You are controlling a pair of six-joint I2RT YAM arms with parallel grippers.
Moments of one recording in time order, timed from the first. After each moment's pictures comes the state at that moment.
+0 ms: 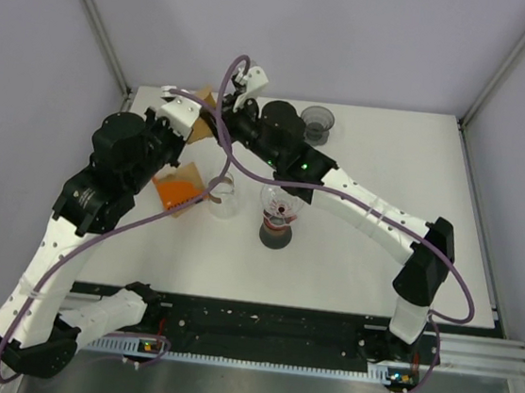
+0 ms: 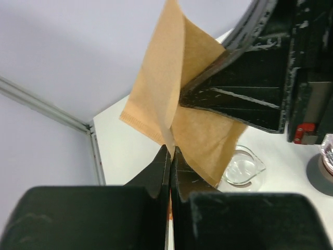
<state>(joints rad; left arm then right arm) -0.45 0.97 1.41 -0.64 -0.14 0.35 0.98 1.81 1.79 0.10 0.03 0.21</state>
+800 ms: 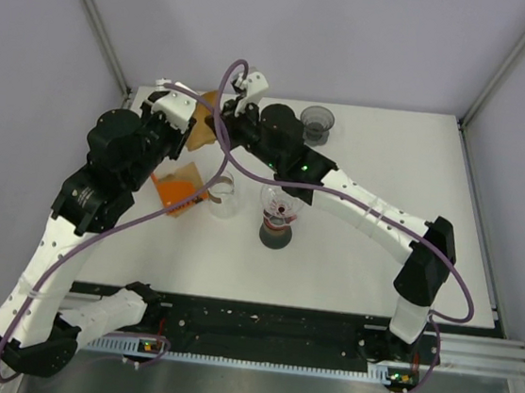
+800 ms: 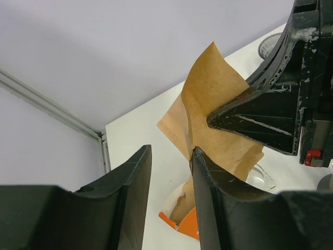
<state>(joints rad) -0.46 0.98 1.43 -0.57 -0.20 0.37 0.97 1.81 1.75 0.08 0.06 0.21</state>
